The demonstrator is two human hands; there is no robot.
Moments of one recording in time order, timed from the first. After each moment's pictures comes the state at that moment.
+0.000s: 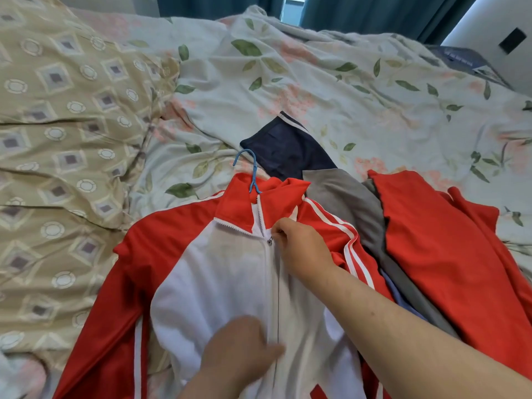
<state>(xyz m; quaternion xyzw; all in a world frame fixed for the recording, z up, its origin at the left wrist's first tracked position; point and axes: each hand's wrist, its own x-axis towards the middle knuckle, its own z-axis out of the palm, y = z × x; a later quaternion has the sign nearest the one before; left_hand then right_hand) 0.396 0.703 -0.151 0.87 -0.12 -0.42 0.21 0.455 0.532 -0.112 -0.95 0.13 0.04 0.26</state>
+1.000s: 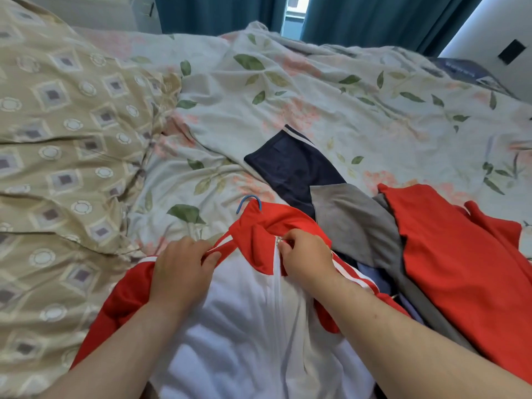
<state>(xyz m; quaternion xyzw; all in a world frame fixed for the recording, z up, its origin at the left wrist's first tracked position) 0.548 0.745 -0.166 0.96 -0.17 -0.06 0.19 0.489 0.522 -0.150 -0.94 0.25 0.05 0.23</state>
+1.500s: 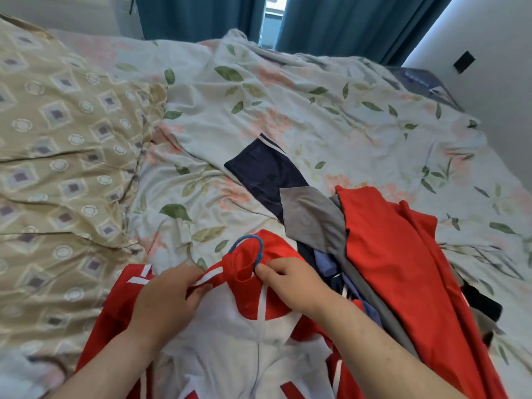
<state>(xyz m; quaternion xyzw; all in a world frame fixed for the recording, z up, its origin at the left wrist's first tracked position) 0.484 0.780 -0.089 0.92 -0.25 -0.10 0.29 0.414 0.542 -0.028 -0.88 0.20 0.19 0.39</state>
